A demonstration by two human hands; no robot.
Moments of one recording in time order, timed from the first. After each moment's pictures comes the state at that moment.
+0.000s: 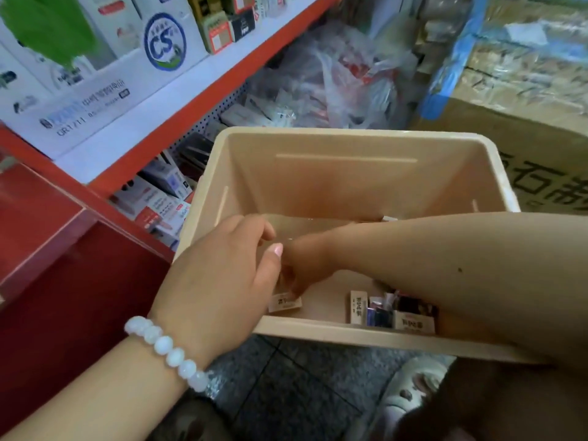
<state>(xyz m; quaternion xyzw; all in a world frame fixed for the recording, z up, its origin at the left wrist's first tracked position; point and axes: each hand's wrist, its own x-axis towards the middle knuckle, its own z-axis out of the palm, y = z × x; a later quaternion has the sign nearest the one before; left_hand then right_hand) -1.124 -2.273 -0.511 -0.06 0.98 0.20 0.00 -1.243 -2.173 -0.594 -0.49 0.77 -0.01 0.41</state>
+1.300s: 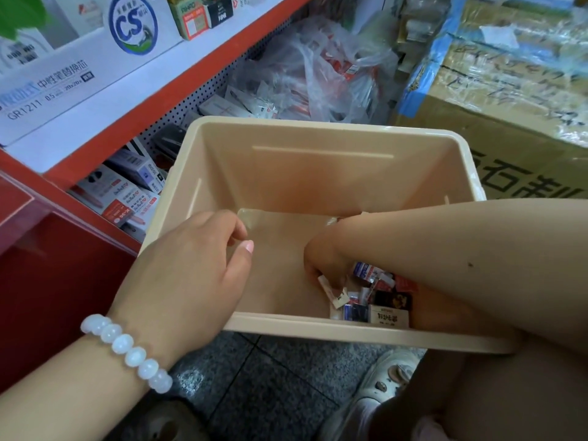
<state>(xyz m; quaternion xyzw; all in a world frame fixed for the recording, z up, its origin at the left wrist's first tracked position) -1.123 -2.270 -0.509 -0.08 0.98 0.18 0.00 -1.267 -2.133 -0.618 -0.44 0.72 0.19 0.49</state>
